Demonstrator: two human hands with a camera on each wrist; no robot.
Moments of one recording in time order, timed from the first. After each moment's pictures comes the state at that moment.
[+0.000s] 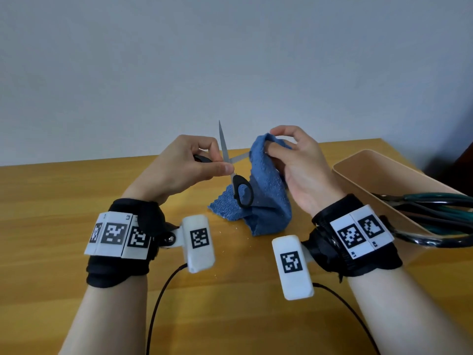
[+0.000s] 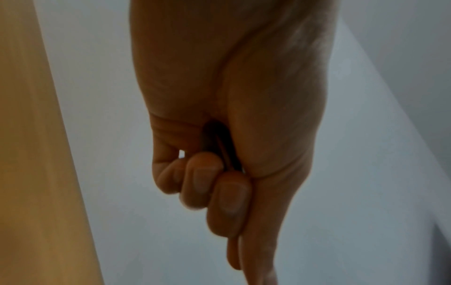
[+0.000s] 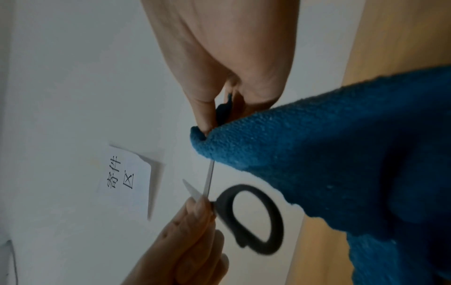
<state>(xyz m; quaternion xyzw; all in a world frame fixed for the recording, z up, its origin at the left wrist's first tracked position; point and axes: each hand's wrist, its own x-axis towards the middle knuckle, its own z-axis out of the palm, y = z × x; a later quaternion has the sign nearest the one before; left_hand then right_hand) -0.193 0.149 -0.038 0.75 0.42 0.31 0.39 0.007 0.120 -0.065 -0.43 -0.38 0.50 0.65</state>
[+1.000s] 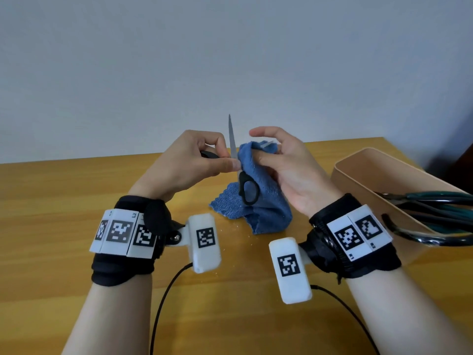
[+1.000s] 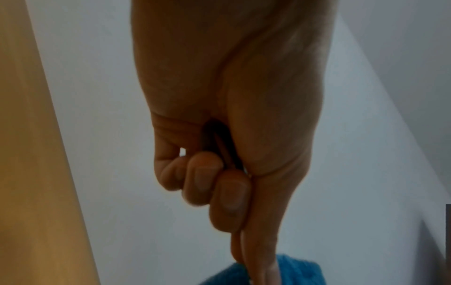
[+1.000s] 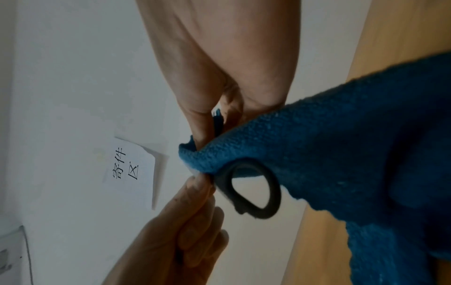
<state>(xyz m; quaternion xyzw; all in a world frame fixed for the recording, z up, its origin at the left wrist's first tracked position) -0.187 0.147 -0.035 0.76 0.41 0.31 0.39 -0.004 0.115 -0.063 -0.42 -0.44 0.53 0.59</state>
